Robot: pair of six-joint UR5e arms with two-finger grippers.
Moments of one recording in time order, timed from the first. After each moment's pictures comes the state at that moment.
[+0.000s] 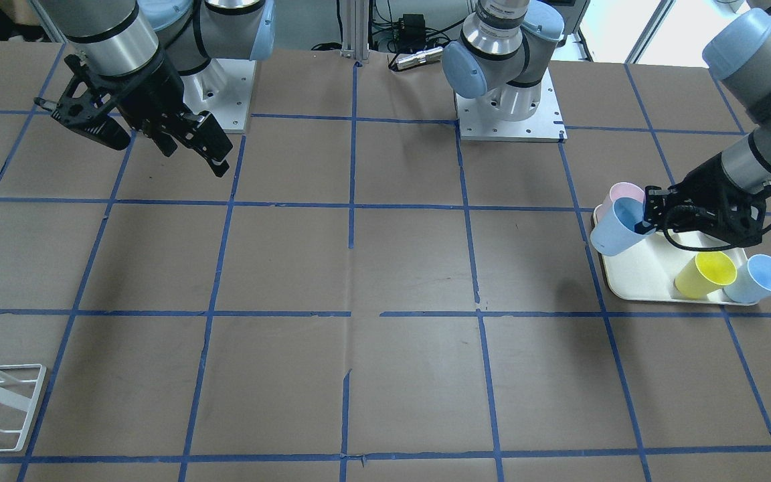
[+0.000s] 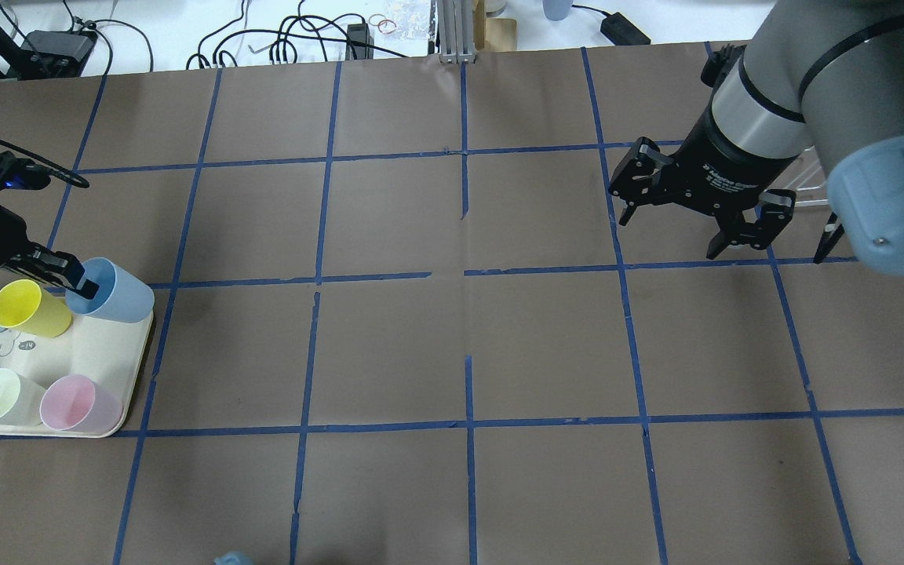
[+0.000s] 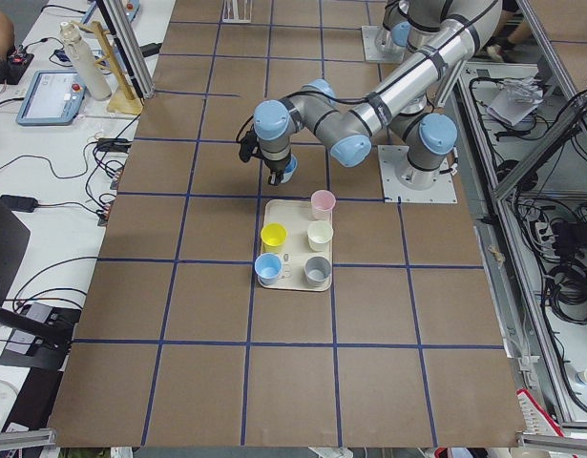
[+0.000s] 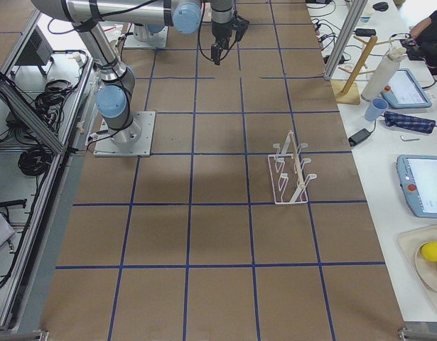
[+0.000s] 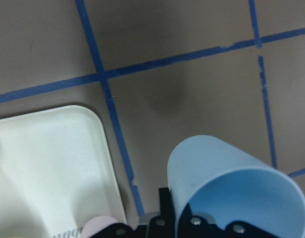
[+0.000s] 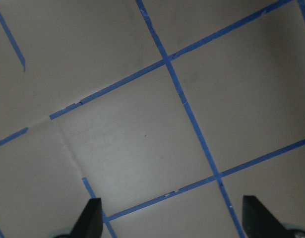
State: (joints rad) left arm -0.93 -1.74 -1.86 -1.27 1.43 0.93; right arm 1.58 -1.71 1.76 -1.66 -1.54 0.33
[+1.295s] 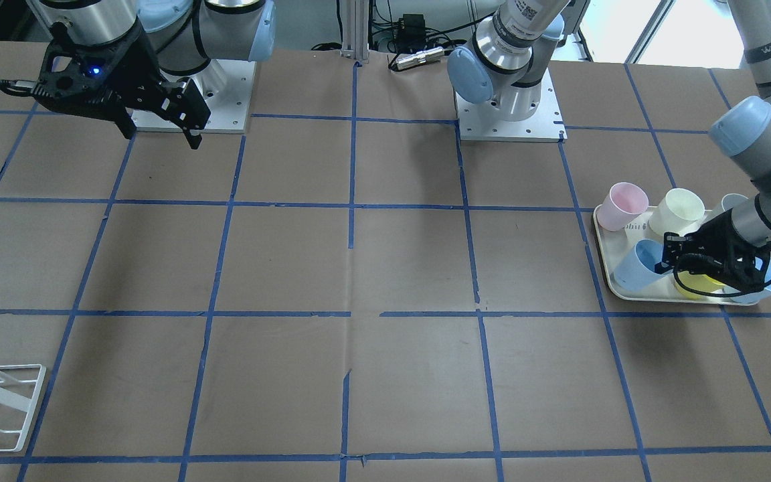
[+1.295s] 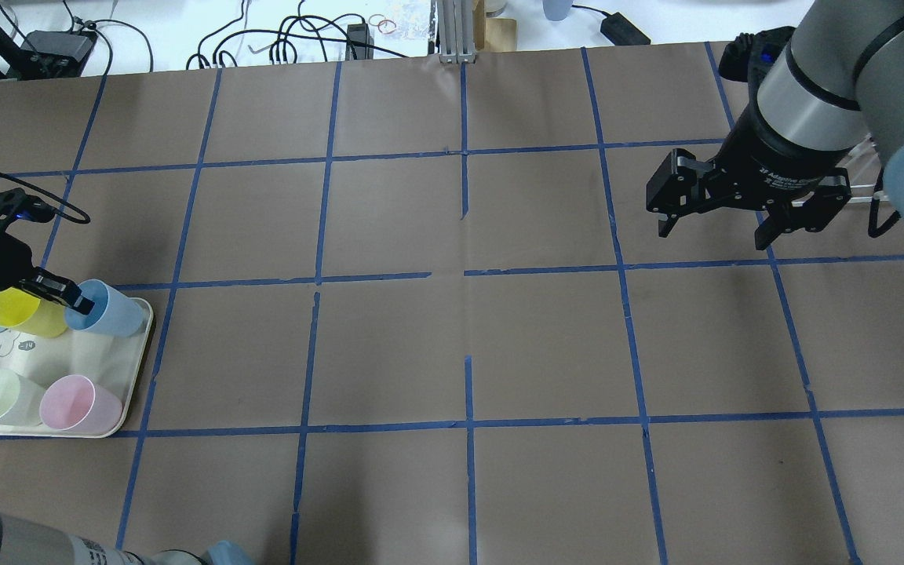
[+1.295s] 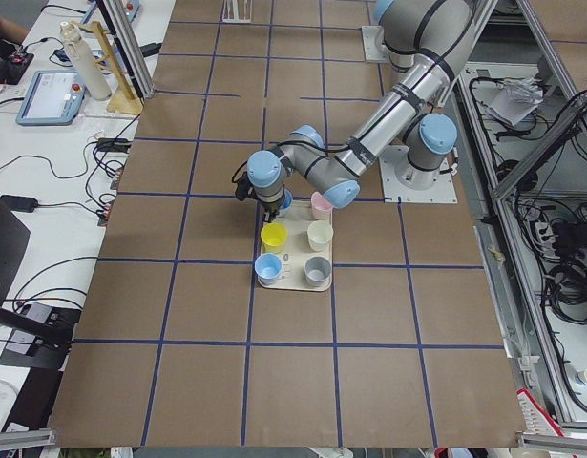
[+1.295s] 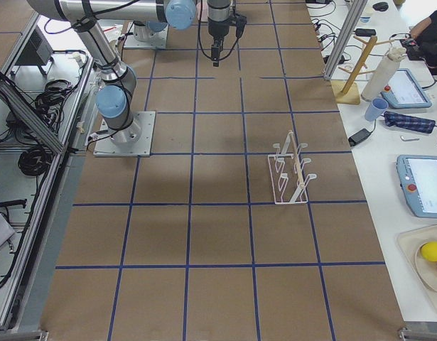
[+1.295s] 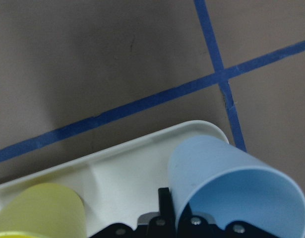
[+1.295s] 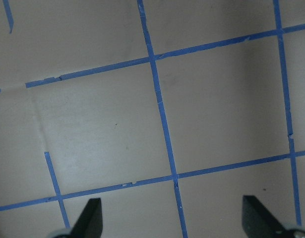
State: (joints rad) left arm -0.88 -1.90 -1.86 -1.14 1.47 1.03; right arm 1.54 -1.73 1.74 -1.58 -1.54 0.16
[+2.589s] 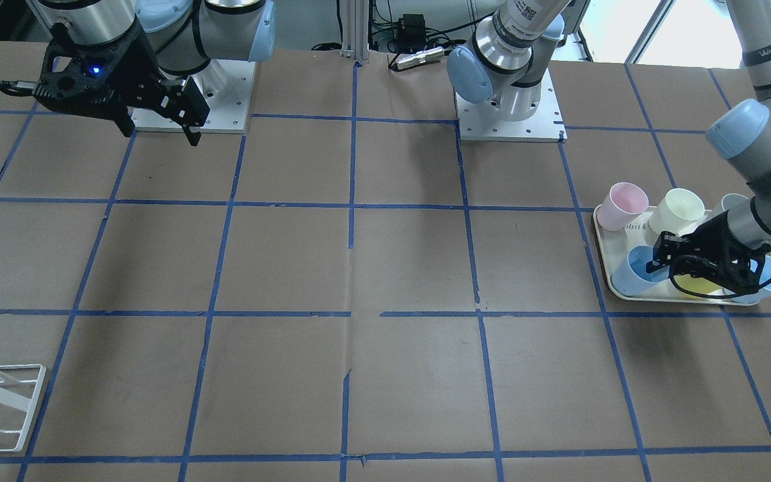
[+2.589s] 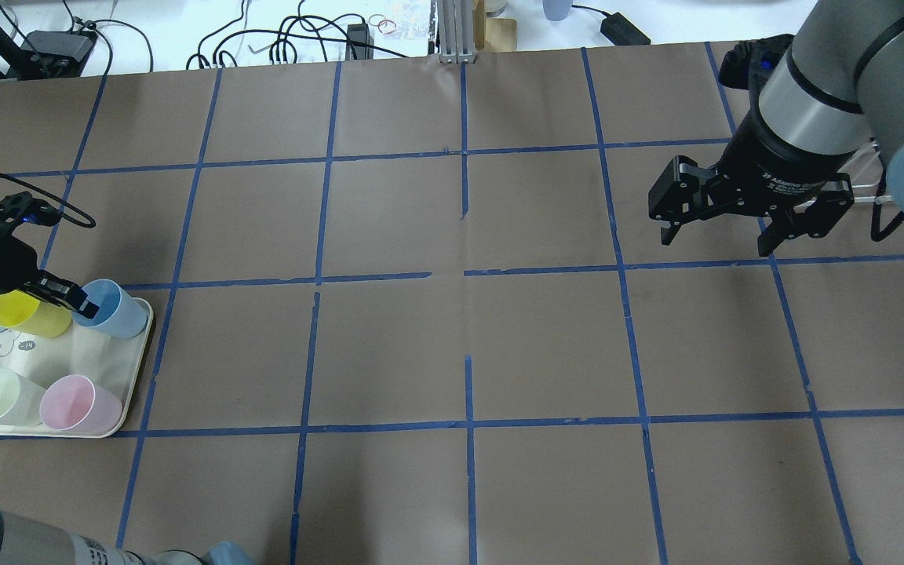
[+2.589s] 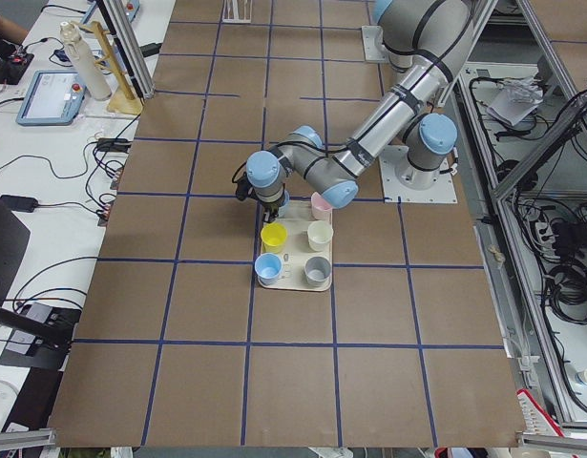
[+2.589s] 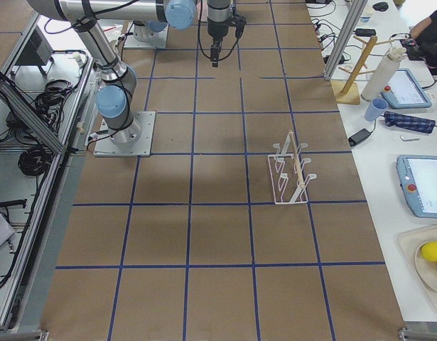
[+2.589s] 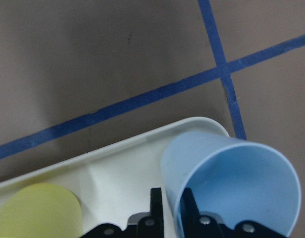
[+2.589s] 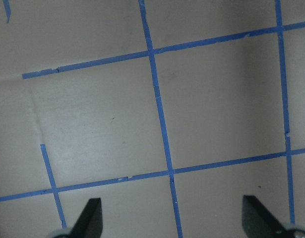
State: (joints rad) left arm -0.88 -1.91 -1.86 -1.14 1.47 1.03; right arm 1.53 -1.73 1.74 -1.56 -1.54 0.12
